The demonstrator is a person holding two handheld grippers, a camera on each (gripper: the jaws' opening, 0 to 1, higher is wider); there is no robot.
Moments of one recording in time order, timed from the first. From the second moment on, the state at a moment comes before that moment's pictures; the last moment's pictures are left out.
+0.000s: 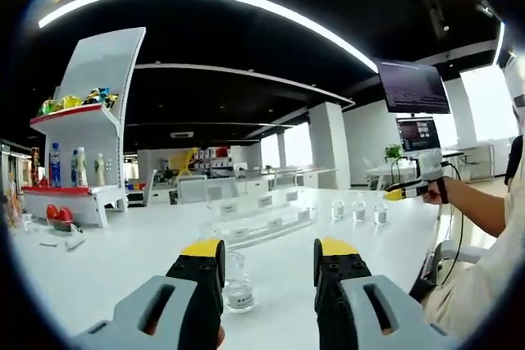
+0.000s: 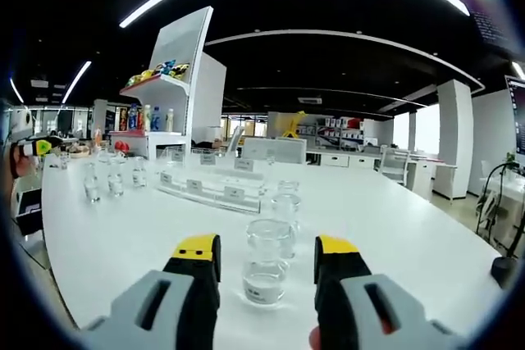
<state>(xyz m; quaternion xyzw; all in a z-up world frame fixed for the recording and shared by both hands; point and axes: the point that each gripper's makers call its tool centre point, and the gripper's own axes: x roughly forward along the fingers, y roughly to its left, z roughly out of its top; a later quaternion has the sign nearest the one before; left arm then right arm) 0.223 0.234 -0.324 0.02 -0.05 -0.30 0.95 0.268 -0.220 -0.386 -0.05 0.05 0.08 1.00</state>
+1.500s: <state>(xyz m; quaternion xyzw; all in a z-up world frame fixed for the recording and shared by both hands) 0.218 0.223 -0.335 0.05 -0.03 -0.31 0.95 0.285 -0.213 -0.403 -0.05 0.05 0.09 0.99</state>
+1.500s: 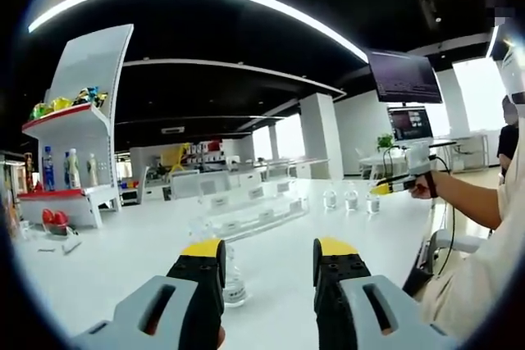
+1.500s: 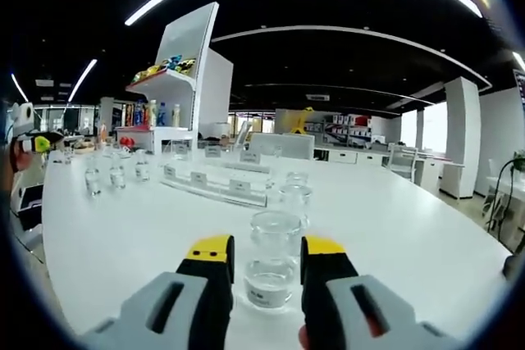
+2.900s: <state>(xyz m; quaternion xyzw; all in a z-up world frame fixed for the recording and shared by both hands) 0.218 0.218 -0.336 0.05 -0.03 -0.32 0.95 0.292 -0.219 -0.411 -0.02 0.05 0.07 1.00</state>
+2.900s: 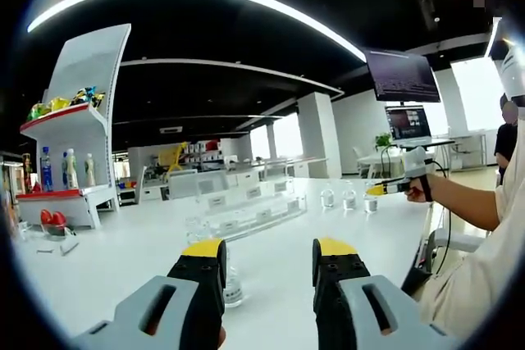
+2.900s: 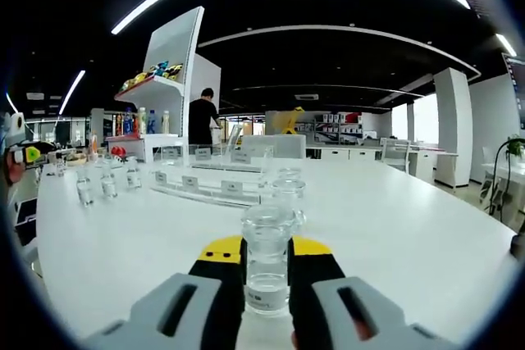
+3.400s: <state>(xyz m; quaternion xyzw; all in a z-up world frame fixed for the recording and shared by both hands) 0.219 0.218 -0.338 0.05 -0.03 -0.32 0.95 0.290 -0.217 -0.410 -0.01 0.05 0.07 1.00</state>
